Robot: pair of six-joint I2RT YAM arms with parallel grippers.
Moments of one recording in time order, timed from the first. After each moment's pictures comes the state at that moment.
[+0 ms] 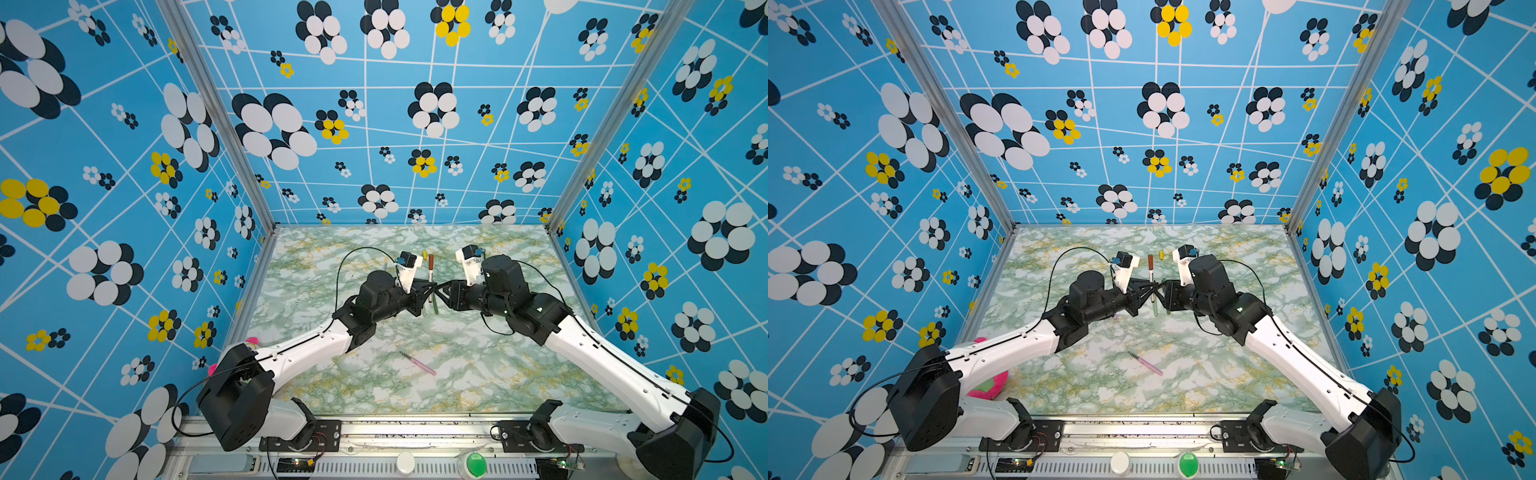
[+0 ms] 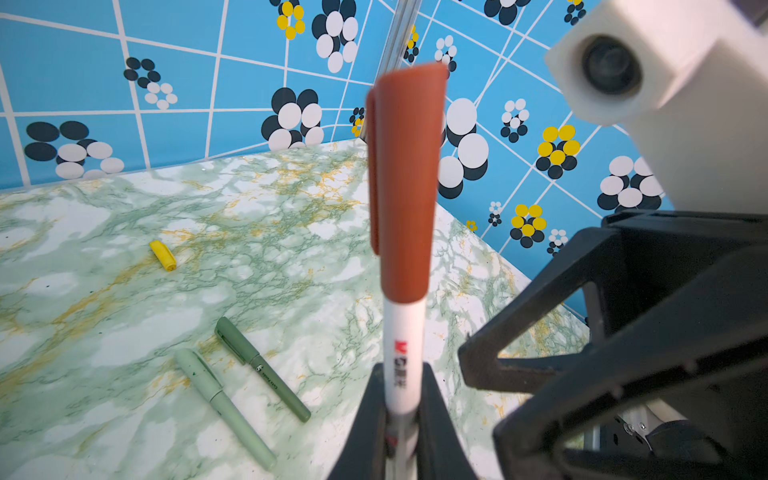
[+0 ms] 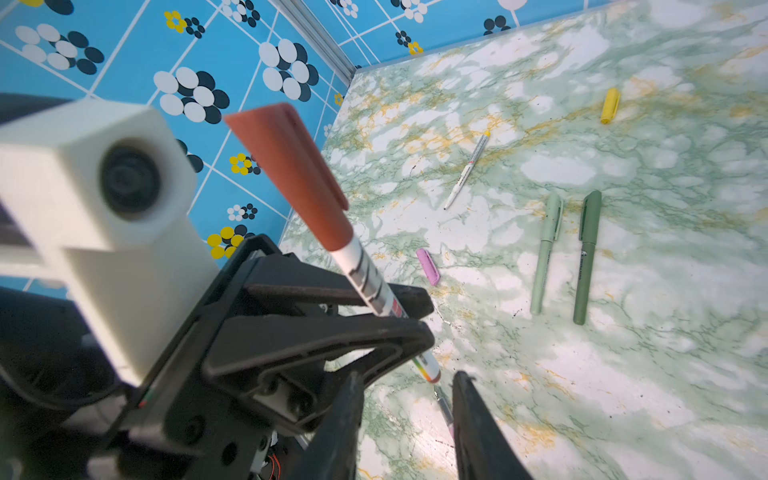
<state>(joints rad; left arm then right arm) -0.75 1.39 0.86 0.35 0.25 -0.35 0.66 1.17 1.08 -0.45 -0.16 0.54</state>
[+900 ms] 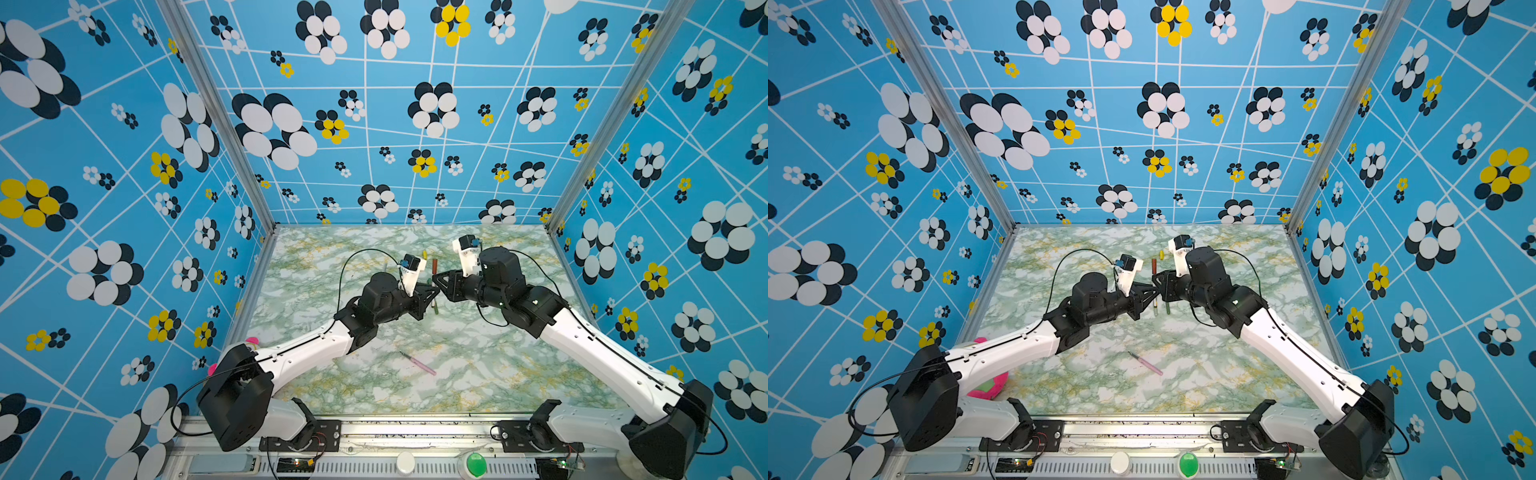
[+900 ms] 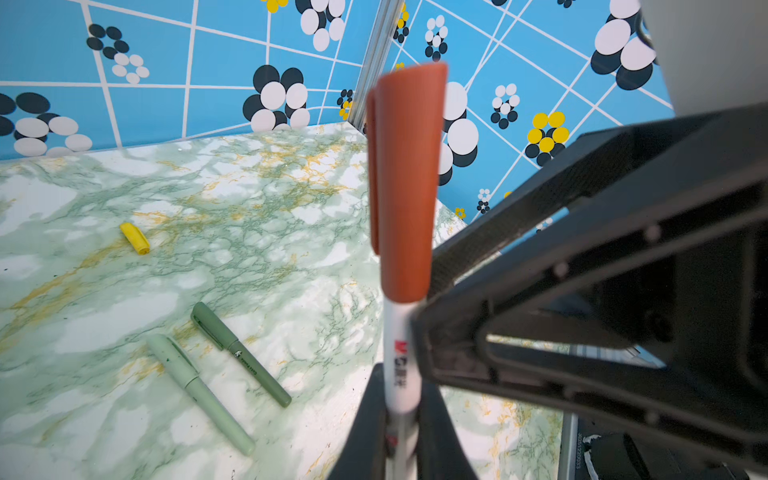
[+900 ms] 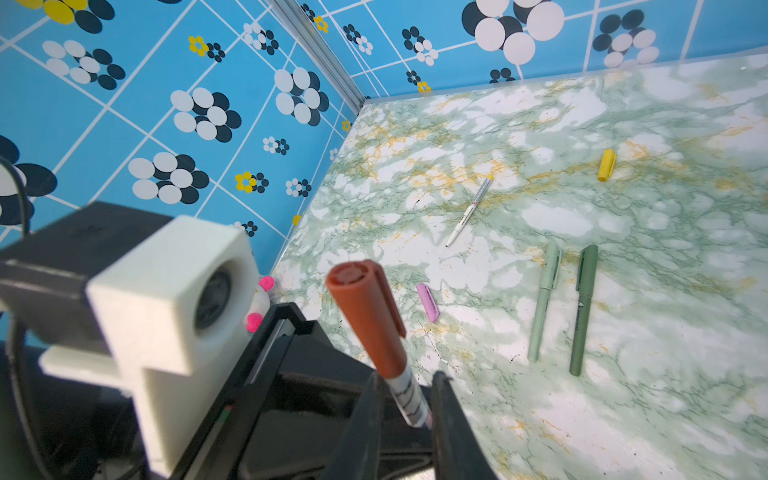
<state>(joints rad) -0.78 1.39 0.87 0.32 0.27 -0.37 0.66 1.24 1.15 -0.40 -0.14 0.49</state>
